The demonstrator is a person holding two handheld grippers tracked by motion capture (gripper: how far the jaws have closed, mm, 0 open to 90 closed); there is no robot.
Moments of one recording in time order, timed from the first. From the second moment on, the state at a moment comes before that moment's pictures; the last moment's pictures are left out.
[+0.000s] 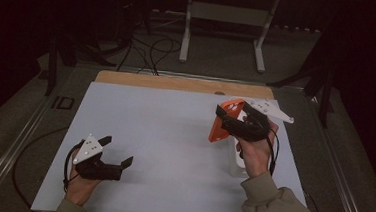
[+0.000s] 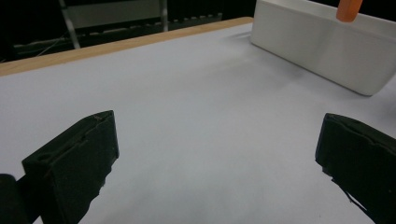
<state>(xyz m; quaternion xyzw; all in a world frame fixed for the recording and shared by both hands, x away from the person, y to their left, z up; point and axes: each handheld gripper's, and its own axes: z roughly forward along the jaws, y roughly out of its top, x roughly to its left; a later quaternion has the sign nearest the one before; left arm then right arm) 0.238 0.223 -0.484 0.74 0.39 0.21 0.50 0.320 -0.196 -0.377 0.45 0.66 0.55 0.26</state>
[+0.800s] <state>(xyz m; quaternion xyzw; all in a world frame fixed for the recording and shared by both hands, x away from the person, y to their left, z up) 0.214 0.242 -0.509 0.72 0.40 0.24 0.50 0.328 -0.207 -0.368 0.46 0.65 0.54 0.28</state>
